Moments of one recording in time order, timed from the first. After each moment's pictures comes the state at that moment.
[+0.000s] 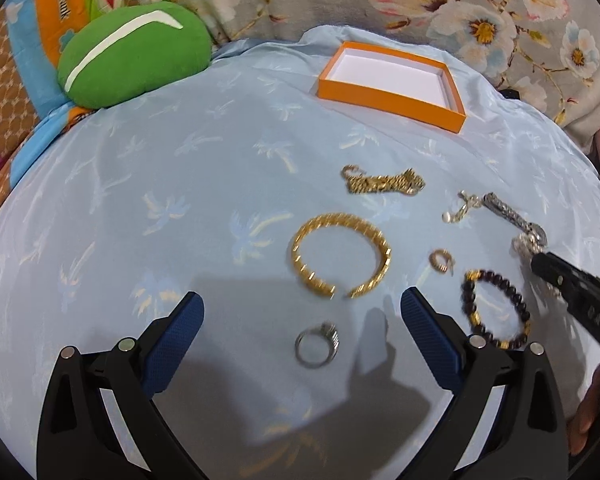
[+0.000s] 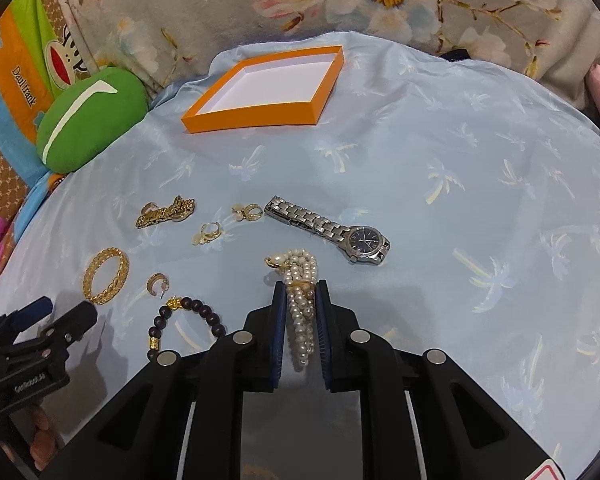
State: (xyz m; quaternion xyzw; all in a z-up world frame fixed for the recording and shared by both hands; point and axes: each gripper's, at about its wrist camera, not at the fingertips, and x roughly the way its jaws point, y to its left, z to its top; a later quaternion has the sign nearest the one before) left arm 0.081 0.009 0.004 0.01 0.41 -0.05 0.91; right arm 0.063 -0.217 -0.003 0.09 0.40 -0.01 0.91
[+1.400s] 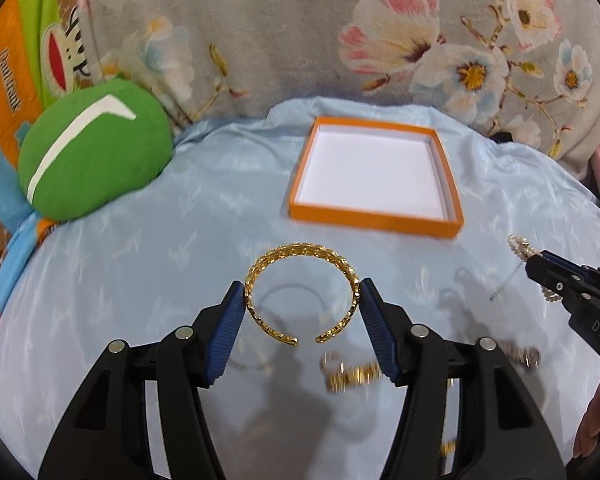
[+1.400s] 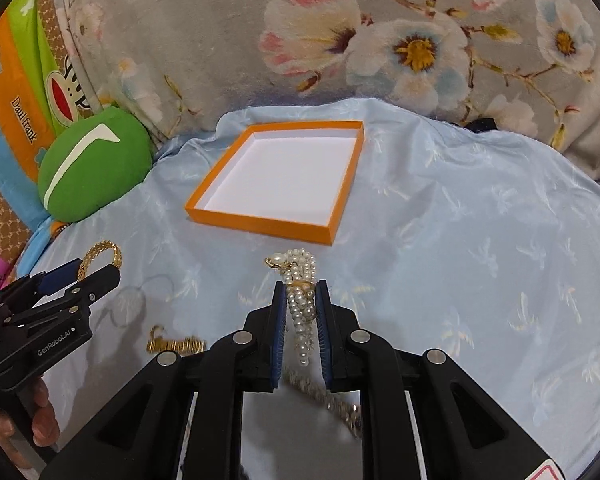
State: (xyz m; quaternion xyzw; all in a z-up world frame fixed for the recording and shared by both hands) left arm 0.196 -0.026 0.077 0.05 0.34 -0.09 0.94; right arm 0.180 -0.228 0.069 0.08 0.35 0.01 0.93
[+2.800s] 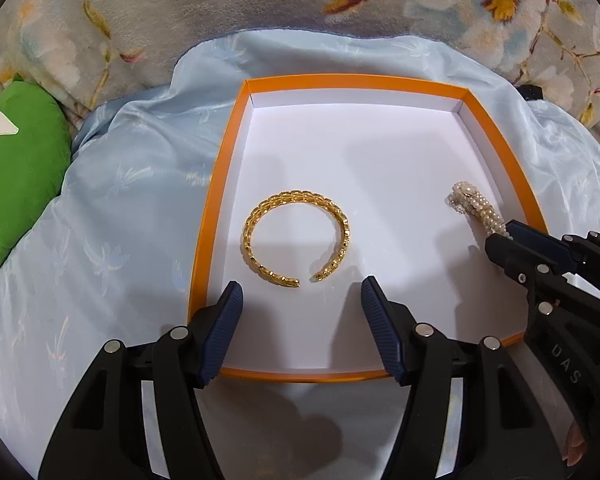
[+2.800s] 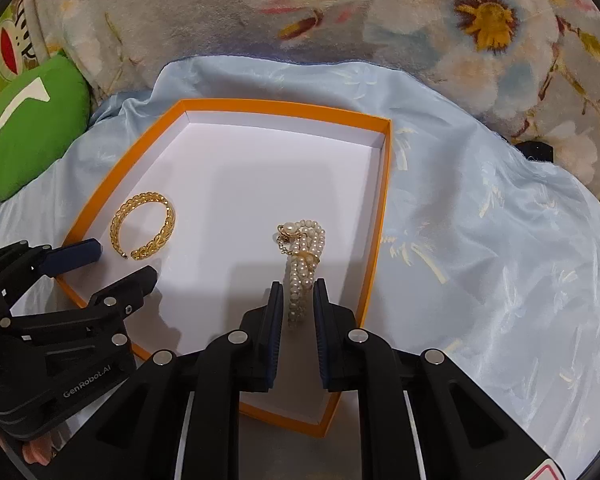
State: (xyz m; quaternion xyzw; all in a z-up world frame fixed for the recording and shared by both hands) left arm 0.340 -0.107 0.008 0.09 0.43 -0.13 0.89; right arm 0.314 -0.240 0.009 -0.01 0.42 -0.02 0.91
